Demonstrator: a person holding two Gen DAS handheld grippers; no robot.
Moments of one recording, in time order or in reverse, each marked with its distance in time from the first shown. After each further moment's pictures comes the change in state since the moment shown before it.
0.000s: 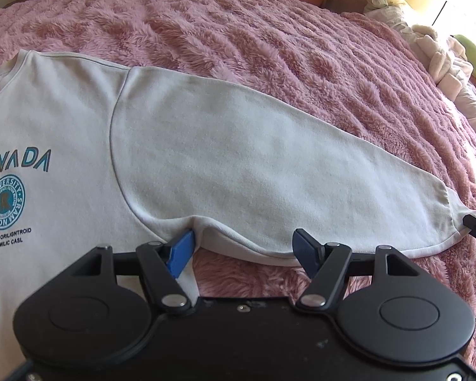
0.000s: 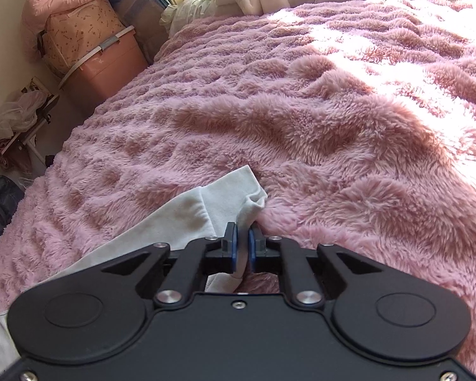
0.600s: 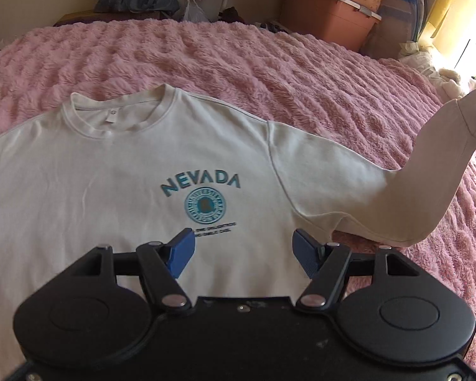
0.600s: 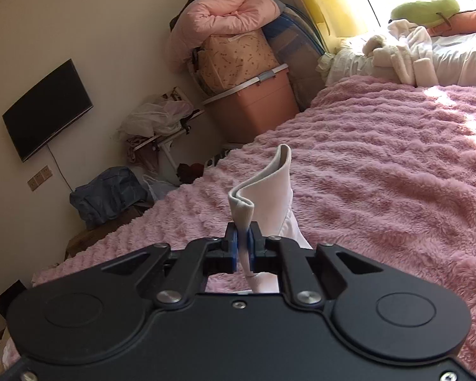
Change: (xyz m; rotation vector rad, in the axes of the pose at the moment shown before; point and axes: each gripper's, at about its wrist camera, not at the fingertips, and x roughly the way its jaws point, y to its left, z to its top) left arm -0.169 0.130 -0.021 -0.078 -0.109 0.129; right arm -0.123 0.198 -0.017 -0.232 -0.135 0.449
